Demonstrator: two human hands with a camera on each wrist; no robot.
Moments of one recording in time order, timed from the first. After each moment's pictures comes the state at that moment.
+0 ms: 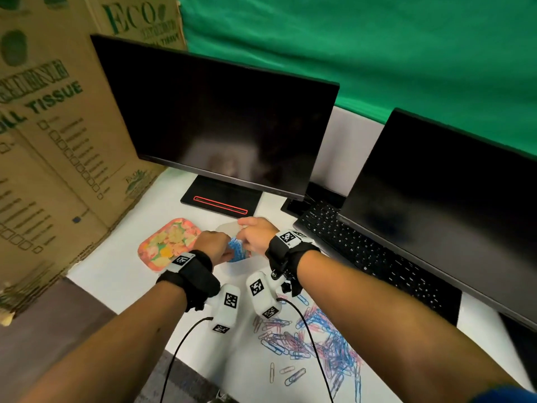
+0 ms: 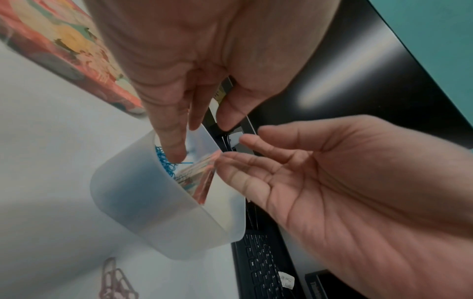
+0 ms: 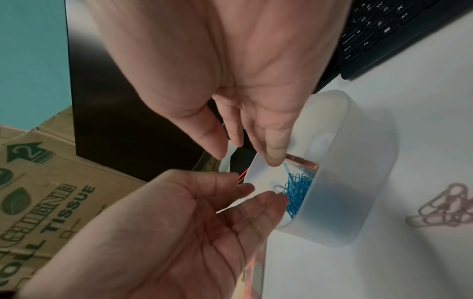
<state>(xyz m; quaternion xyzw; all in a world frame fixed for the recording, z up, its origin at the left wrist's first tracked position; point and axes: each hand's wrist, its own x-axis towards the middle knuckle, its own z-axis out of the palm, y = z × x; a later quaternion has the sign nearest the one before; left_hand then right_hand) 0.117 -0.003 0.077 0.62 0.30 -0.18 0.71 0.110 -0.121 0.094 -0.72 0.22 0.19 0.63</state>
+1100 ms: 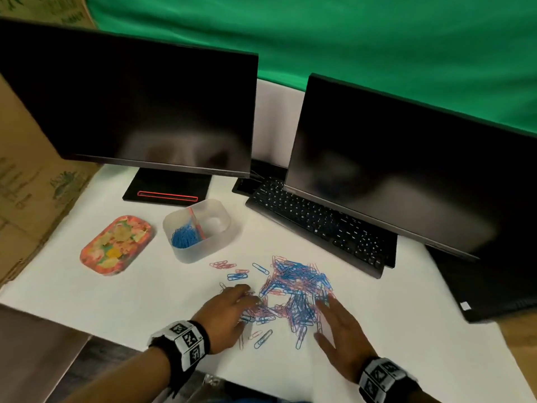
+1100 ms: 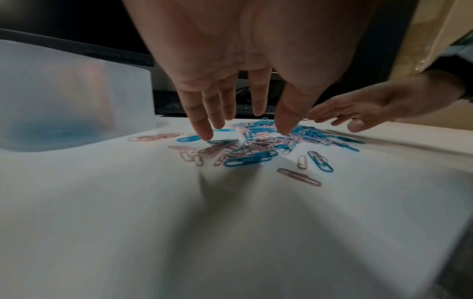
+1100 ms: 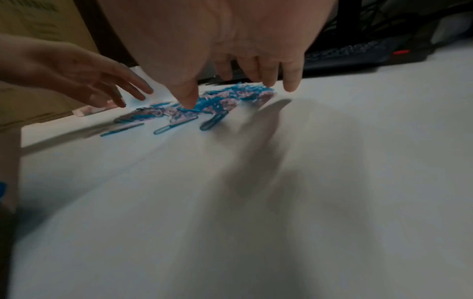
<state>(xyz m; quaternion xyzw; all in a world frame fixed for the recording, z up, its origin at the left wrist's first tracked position) -0.033 -0.021 -0.005 0.84 -0.47 -0.22 0.17 -0.222 -0.281 -0.018 -0.96 0.13 0.11 0.21</state>
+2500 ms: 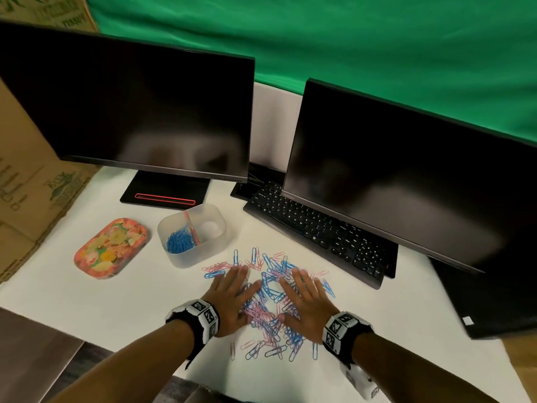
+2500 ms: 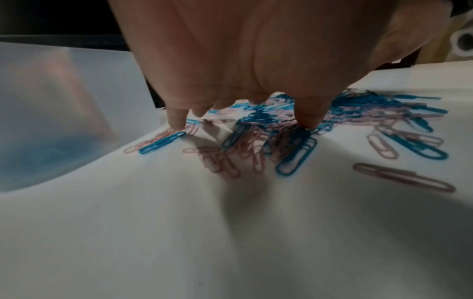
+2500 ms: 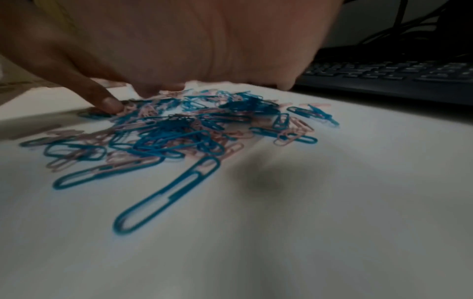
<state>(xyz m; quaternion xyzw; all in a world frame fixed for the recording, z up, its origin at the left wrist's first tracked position) -0.001 -0.060 -0.029 0.85 -0.48 -0.22 -0.02 -0.122 -0.285 -0.015 -0.97 0.01 0.23 0.05</state>
